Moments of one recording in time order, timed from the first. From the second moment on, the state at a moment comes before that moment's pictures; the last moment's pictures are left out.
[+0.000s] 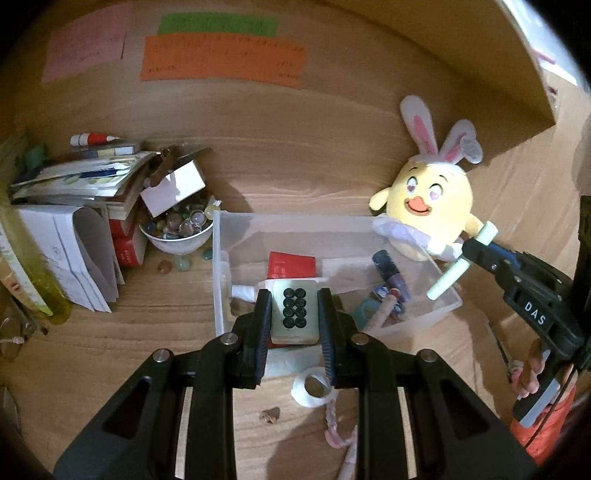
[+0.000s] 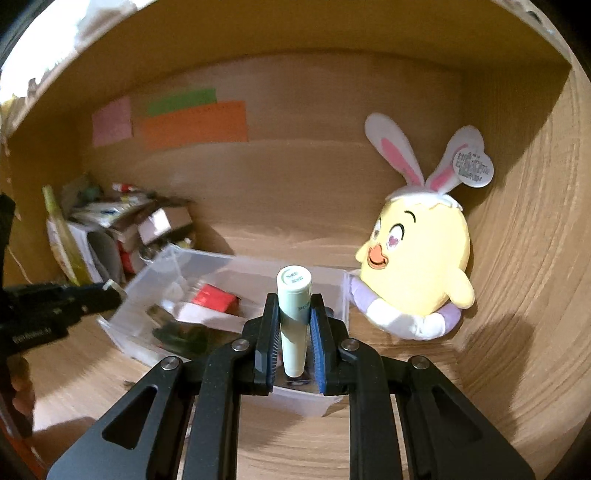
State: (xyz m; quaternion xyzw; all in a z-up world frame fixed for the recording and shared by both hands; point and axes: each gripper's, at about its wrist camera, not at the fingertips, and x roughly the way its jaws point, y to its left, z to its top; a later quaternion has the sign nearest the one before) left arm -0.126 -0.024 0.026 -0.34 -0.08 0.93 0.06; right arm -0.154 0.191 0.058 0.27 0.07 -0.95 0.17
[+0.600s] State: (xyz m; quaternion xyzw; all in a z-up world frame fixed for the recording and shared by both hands) left arm -0.164 -0.018 -0.005 -0.39 -0.07 0.92 0.07; right arm -0.183 0.145 0.014 0.31 0.17 -0.92 0.17
